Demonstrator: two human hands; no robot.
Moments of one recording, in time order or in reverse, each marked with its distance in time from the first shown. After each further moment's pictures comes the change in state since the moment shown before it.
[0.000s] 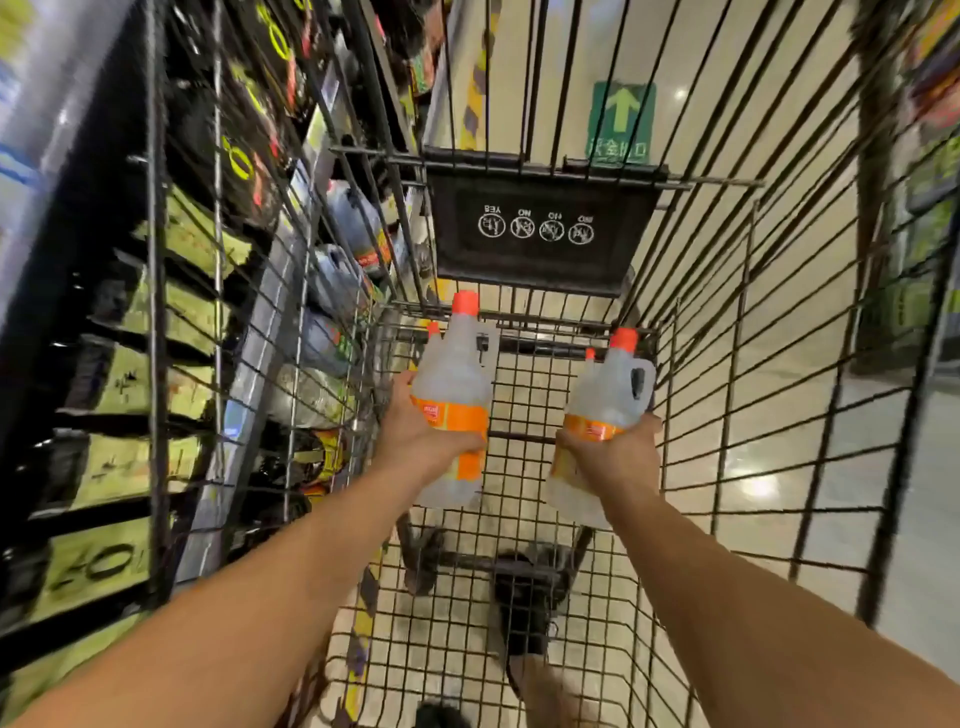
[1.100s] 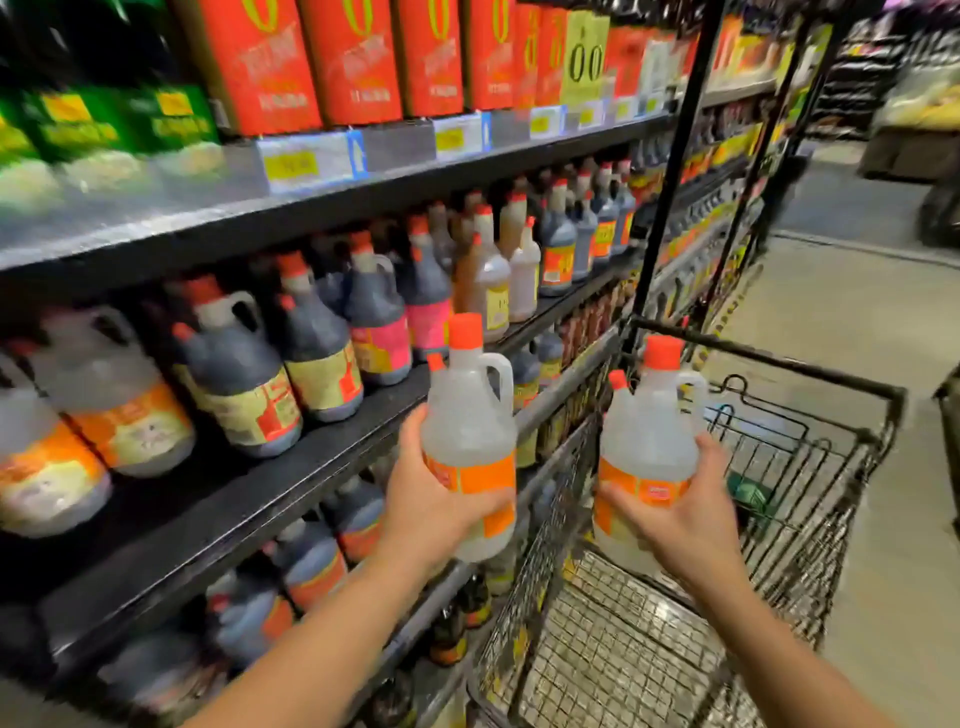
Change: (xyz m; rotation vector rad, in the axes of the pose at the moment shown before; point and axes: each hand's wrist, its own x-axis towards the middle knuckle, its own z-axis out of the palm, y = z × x) left_hand -0.490 0.007 -0.305 -0.548 0.665 0.674; right_hand -0.485 -0.113 -0.199 0.270 -0.226 -1.301
